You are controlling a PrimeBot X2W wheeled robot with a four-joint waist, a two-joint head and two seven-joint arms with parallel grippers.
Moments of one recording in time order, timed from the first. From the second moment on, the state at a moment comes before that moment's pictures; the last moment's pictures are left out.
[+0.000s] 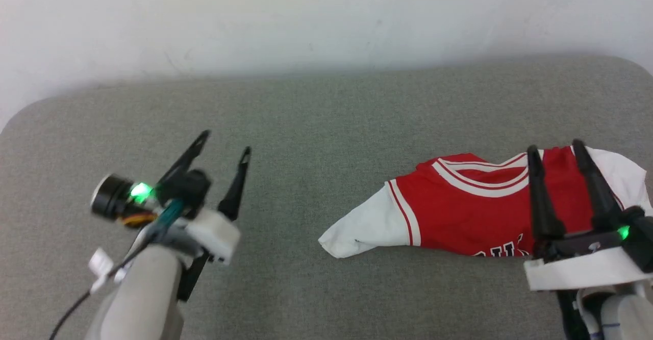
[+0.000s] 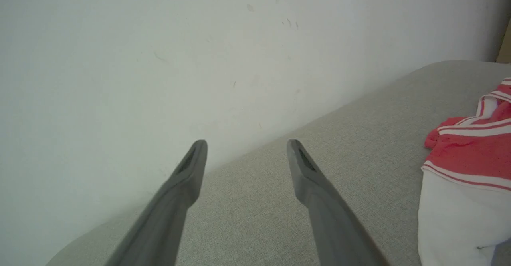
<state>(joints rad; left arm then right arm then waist) -0.30 0.24 -0.18 0.21 0.02 -0.12 -0.15 -0.06 -0.12 -0.02 -0.06 0.21 0.13 -0.26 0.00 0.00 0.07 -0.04</state>
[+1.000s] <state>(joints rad) -0.94 0.45 -1.27 0.29 -0.71 -0.12 0.89 -0.13 -0.07 0.05 -0.02 0.10 0.13 -0.26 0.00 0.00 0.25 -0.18</state>
